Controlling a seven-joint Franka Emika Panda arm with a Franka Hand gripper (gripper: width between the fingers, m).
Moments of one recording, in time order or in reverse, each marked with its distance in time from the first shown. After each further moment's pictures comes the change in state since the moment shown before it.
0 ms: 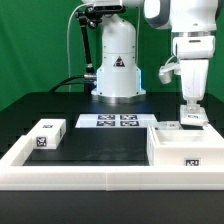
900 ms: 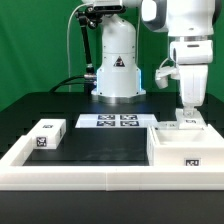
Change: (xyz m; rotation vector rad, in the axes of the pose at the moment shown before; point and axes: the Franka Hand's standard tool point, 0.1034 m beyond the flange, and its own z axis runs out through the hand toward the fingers) arm -0.008 0.011 0.004 0.018 -0.007 -0.054
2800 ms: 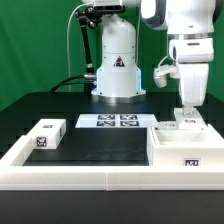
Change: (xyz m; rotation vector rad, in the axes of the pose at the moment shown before) arm -0.003 0.013 -0.005 0.006 -0.007 -0.020
